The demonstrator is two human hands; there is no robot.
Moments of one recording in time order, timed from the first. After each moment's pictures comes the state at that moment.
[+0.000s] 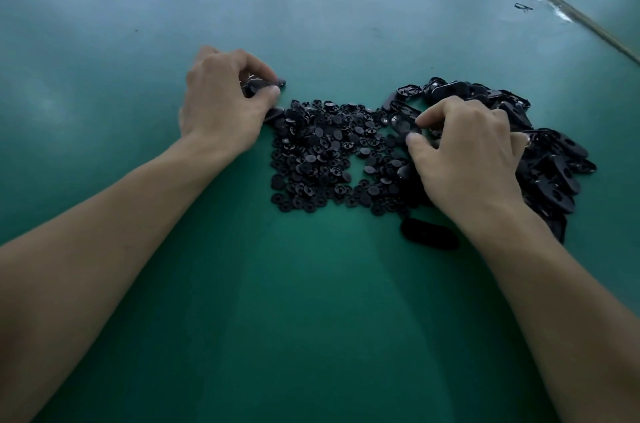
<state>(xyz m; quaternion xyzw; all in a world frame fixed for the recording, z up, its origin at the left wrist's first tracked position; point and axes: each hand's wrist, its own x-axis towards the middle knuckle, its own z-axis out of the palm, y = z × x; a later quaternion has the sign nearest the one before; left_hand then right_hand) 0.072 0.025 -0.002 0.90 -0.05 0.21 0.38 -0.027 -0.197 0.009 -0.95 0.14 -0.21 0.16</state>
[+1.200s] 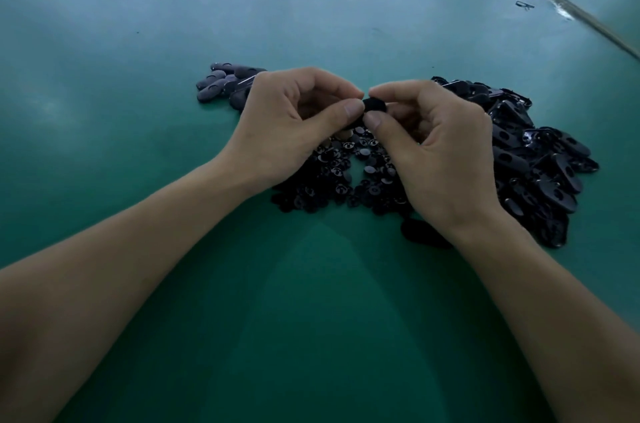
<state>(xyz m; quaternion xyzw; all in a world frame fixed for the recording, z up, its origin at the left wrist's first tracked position) 0.031 -0.013 0.004 0.71 -0.30 0.05 0.64 -0.030 -0.175 0.012 -0.84 -0.08 -0.29 0.45</state>
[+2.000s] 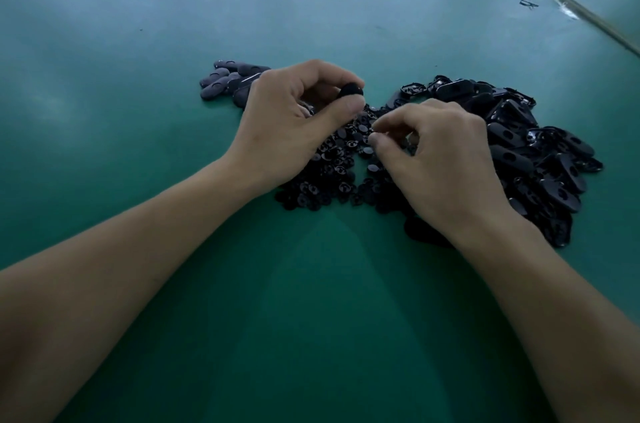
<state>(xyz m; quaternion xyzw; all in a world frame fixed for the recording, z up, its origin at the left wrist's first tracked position) 0.029 -0.014 0.006 0.76 -0.27 0.12 0.58 -0.033 -0.180 0.011 -0.94 -0.03 -0.23 0.25</state>
